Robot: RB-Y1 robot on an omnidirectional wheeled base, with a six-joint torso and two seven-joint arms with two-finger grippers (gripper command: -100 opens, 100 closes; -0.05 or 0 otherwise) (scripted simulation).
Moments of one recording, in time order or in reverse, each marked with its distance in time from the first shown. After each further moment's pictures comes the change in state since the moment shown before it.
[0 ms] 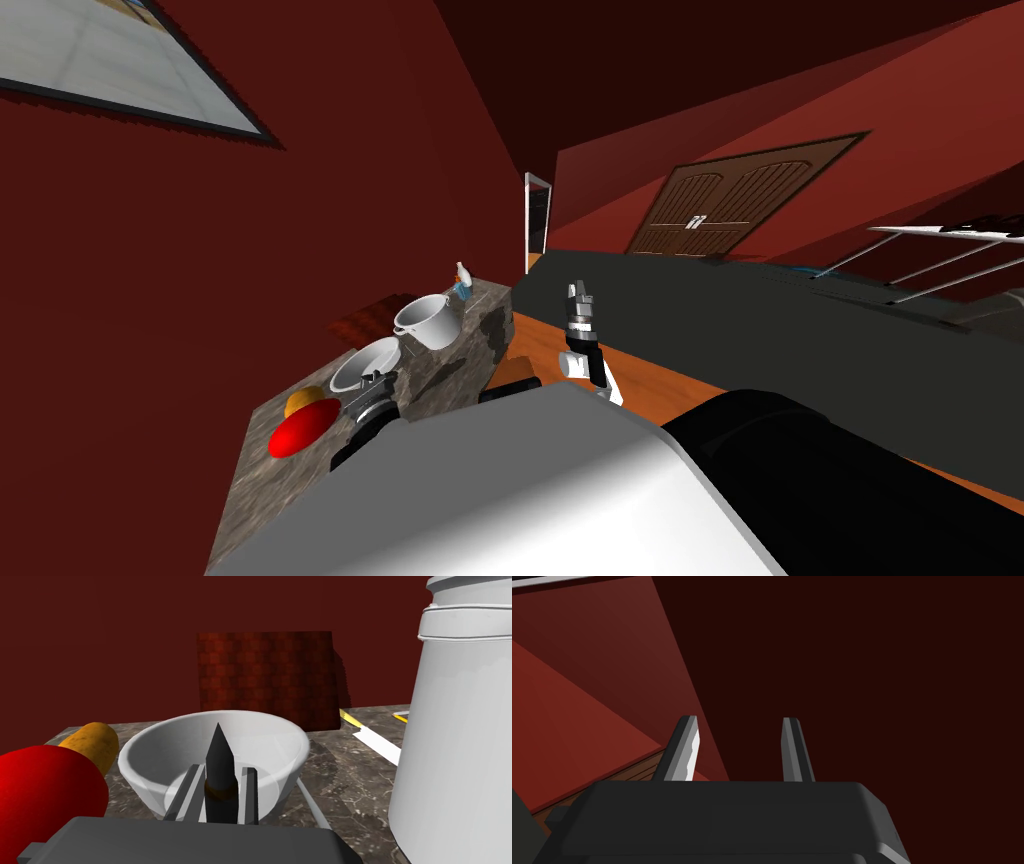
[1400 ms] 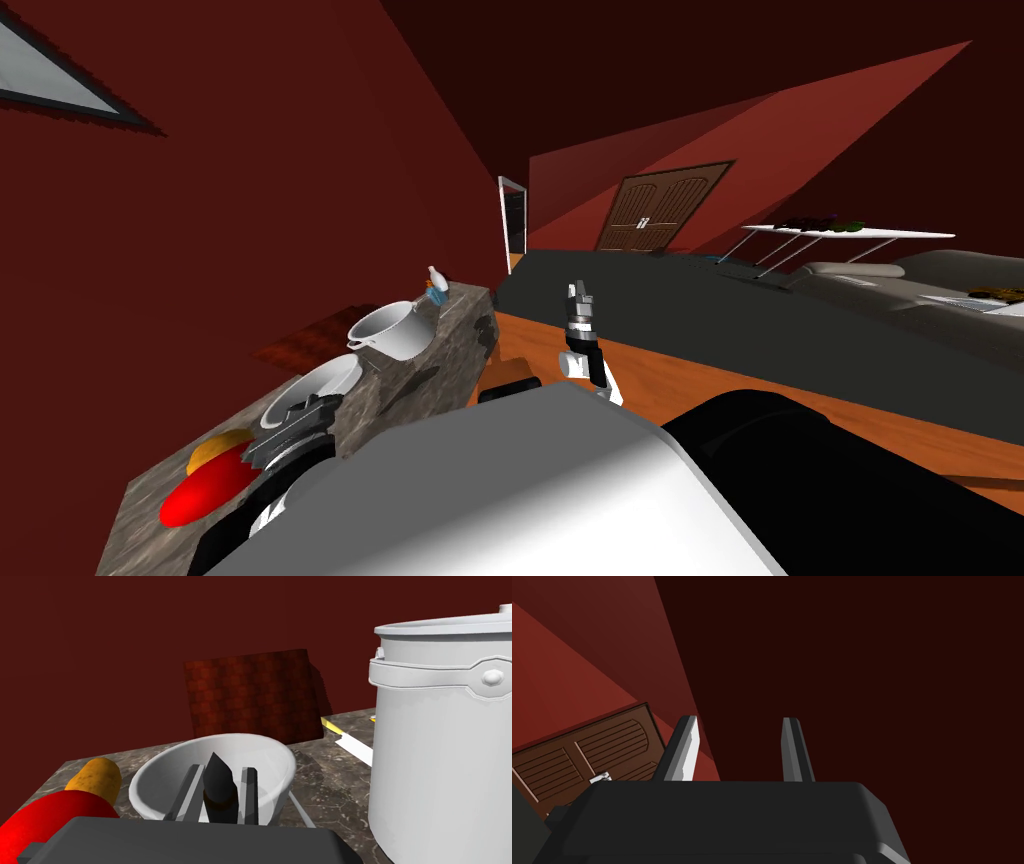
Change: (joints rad) left arm 0.077 0.158 0.193 -0.045 0.115 0.116 0.027; right arm 0.000 0.000 0.000 0.000 0.000 0.000 0.000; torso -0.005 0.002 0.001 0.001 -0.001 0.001
